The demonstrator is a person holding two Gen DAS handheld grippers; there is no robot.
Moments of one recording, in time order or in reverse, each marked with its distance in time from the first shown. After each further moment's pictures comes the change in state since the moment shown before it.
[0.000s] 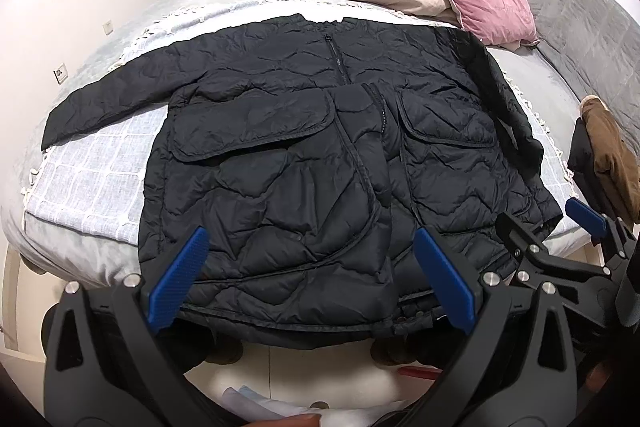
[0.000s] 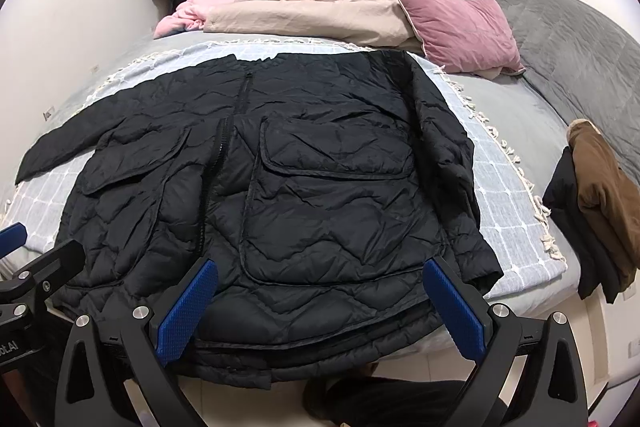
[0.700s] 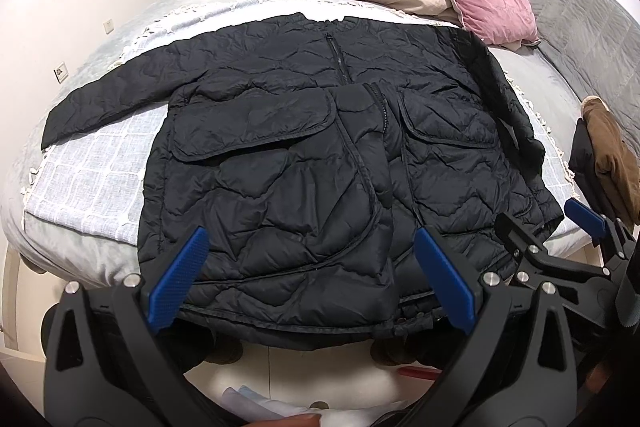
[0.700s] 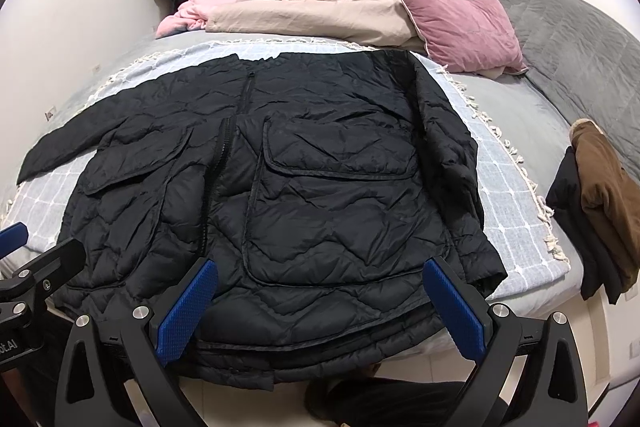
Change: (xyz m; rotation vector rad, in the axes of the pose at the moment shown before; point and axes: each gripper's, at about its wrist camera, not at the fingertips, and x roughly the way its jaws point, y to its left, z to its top) left arm 0.001 0.001 0.001 0.001 0.004 -0.001; right arm 0.003 0.000 0.000 0.003 0.003 0.008
